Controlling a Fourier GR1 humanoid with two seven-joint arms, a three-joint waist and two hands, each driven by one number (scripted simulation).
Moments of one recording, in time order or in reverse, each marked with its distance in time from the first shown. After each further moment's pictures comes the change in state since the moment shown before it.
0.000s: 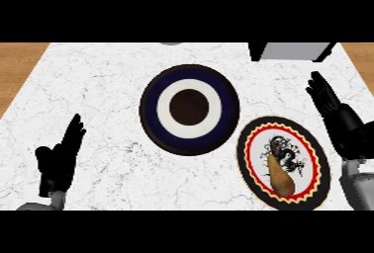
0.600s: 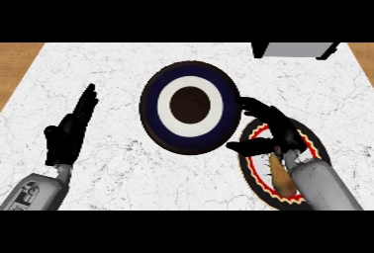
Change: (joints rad) left arm -0.185 0.030 -0.040 -0.040 -0.067 -0.068 0.017; right arm -0.145 0.112 0.274 0.112 0.135 -0.005 0.344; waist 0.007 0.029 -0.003
